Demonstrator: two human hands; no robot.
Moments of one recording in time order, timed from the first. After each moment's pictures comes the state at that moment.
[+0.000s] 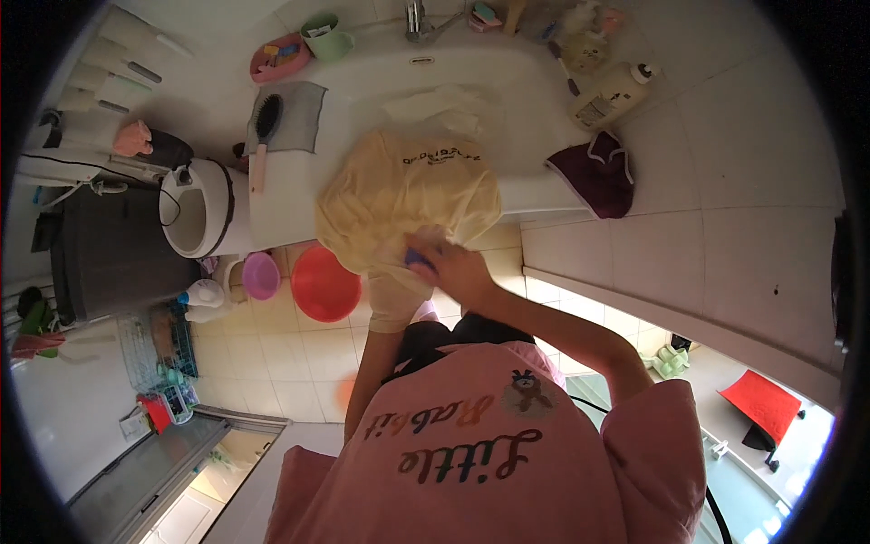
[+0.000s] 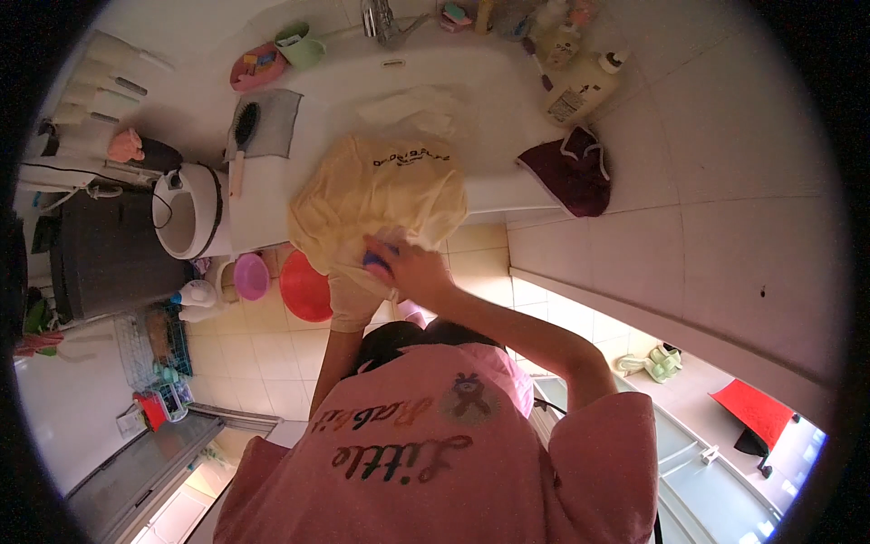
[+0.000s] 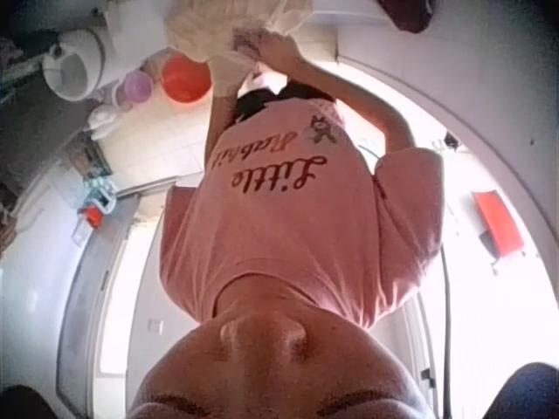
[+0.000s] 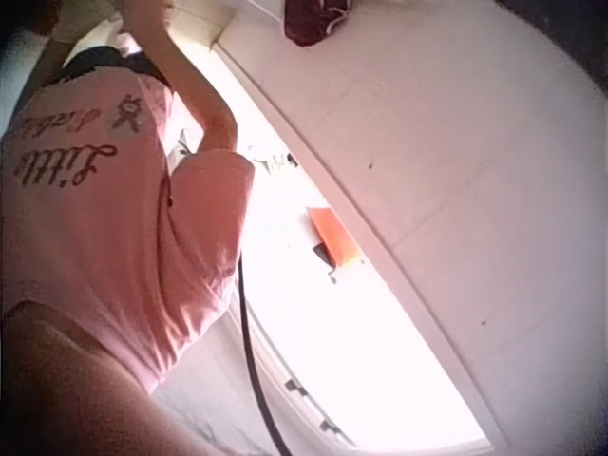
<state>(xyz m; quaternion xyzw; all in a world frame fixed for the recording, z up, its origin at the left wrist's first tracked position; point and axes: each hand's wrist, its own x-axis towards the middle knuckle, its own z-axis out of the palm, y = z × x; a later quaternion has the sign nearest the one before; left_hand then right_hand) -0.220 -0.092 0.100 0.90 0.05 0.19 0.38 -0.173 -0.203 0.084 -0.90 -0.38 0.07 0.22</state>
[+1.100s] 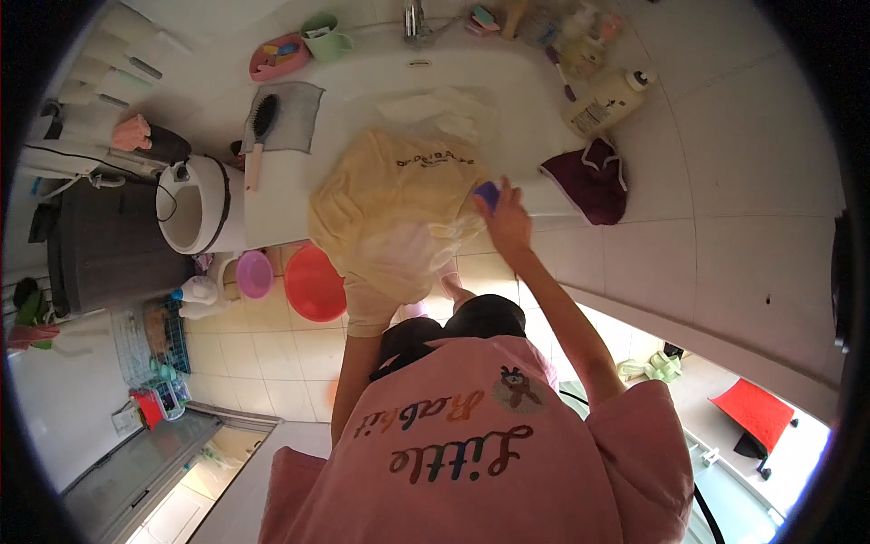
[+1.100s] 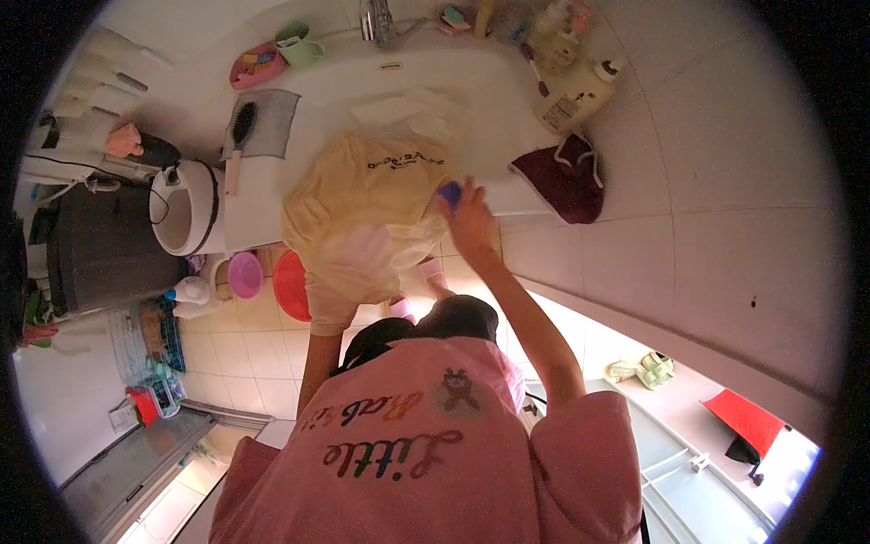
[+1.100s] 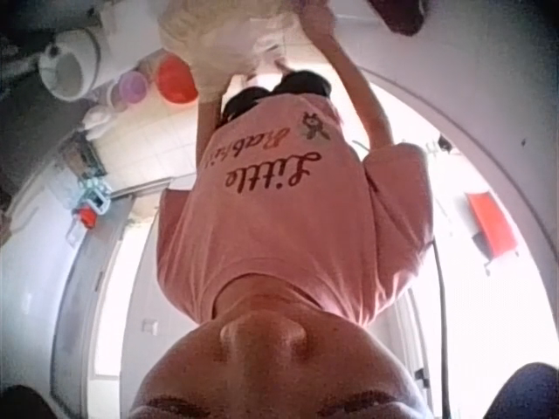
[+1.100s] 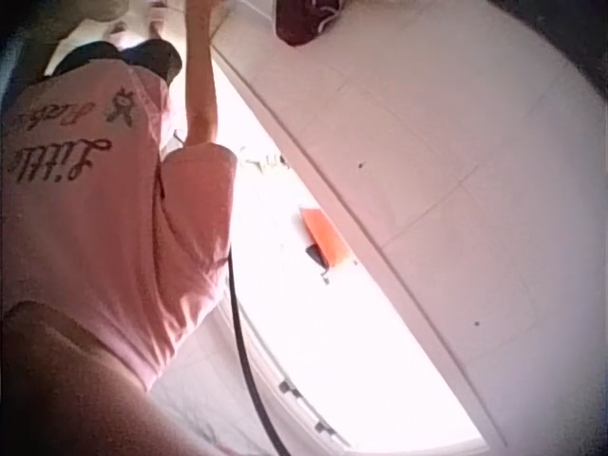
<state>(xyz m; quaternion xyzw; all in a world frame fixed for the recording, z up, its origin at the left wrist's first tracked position) -0.243 -0.070 0.066 0.95 0.10 0.04 0.28 -0.092 -0.252 0.039 -0.98 -0.09 -0.01 0.18</state>
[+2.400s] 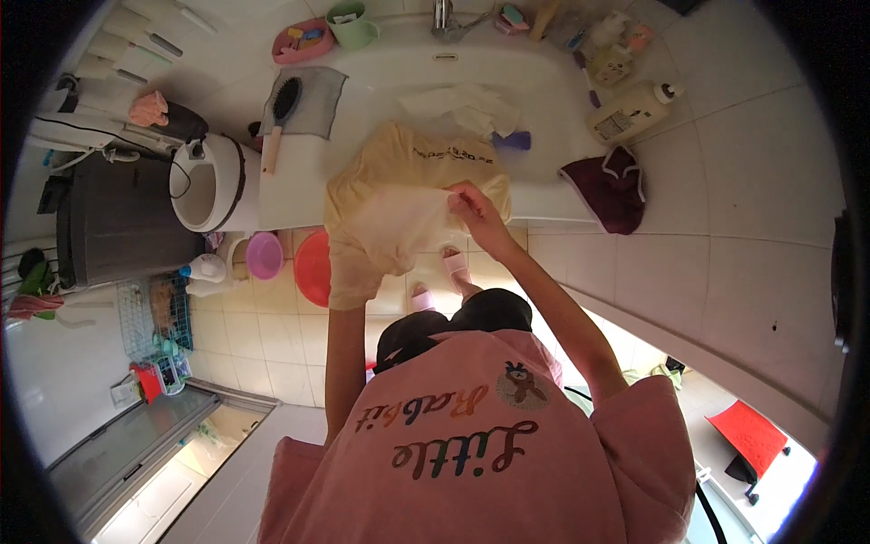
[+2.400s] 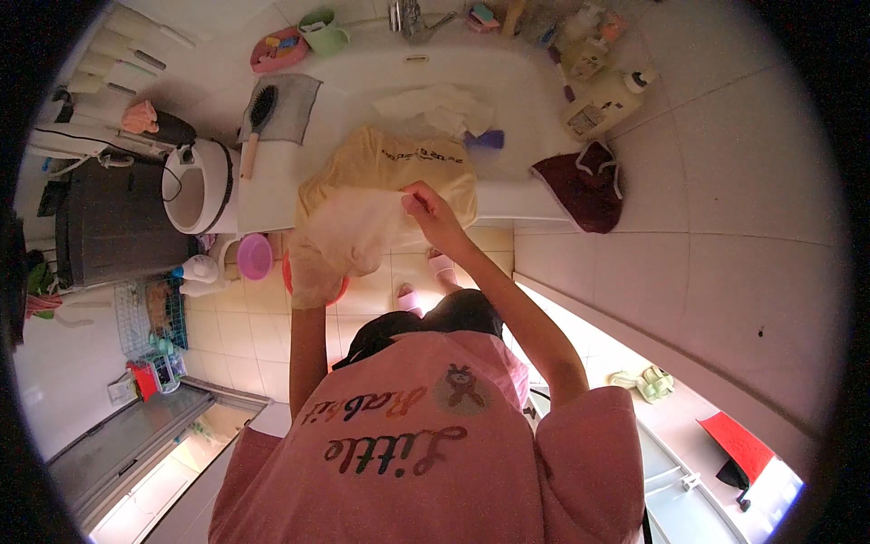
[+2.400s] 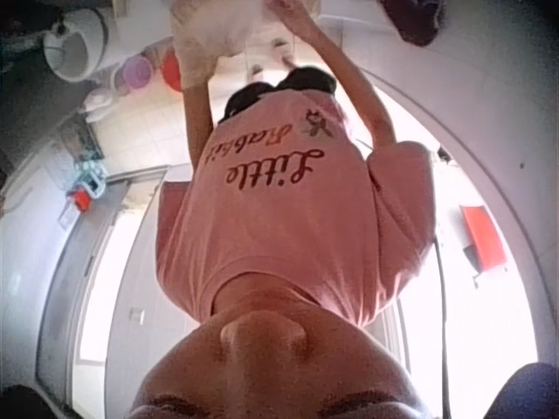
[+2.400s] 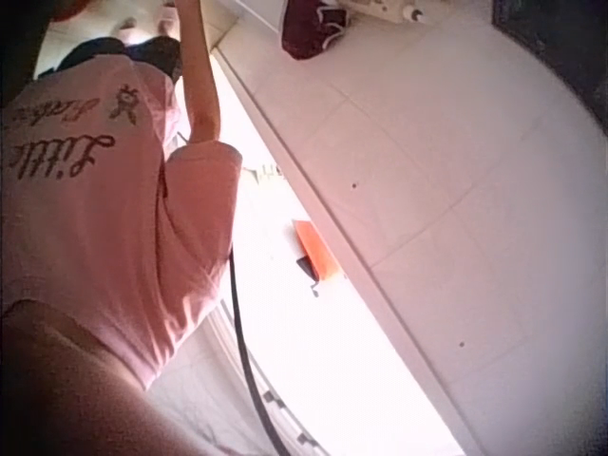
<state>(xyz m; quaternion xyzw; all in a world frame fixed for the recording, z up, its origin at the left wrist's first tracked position) -0.220 -0.040 0.106 0.59 0.15 0.11 0.79 -0.101 -0.205 0.059 -0.65 -0.20 0.30 0.67</state>
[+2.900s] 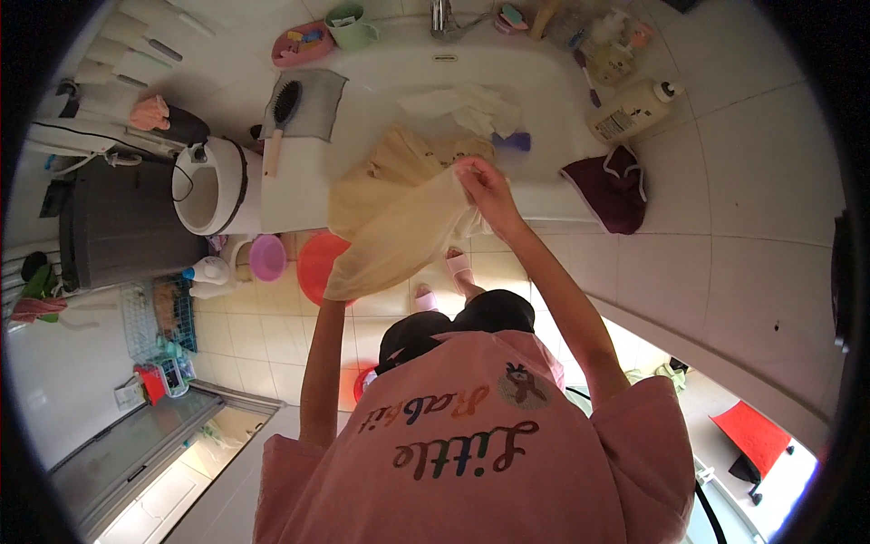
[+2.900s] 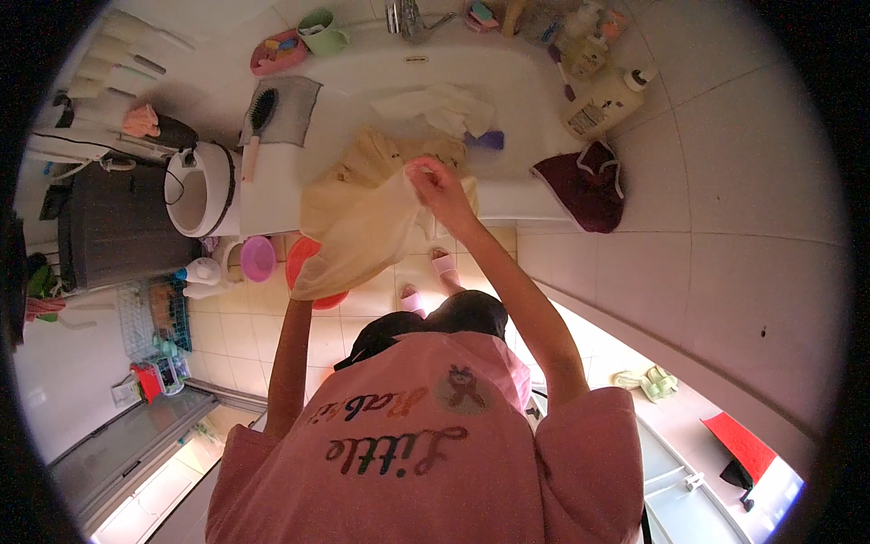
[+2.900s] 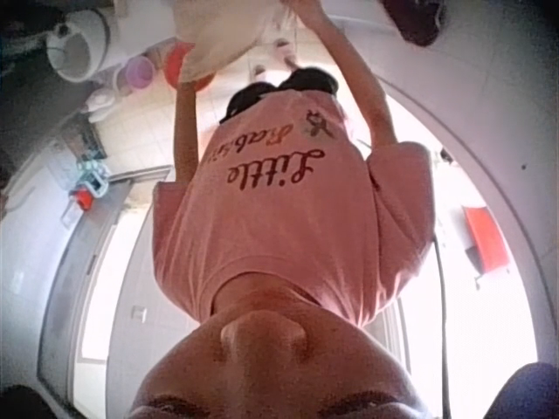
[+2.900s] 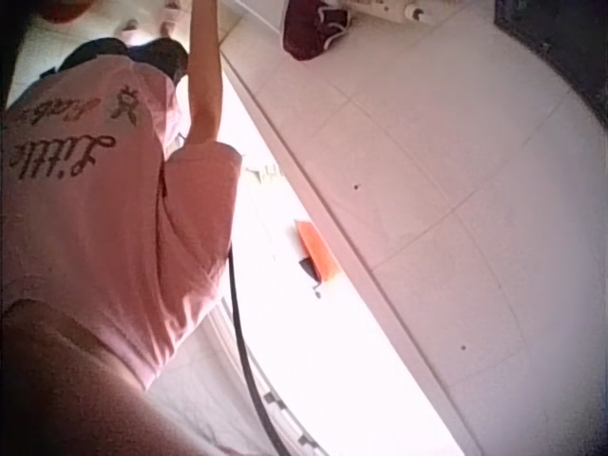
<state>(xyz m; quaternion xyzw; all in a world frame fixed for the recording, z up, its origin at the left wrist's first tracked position) -0.265 0.037 -0.032 0.99 -0.06 -0.04 -0.07 -0.074 -0.195 0.080 -0.61 -0.10 0.26 0.74</state>
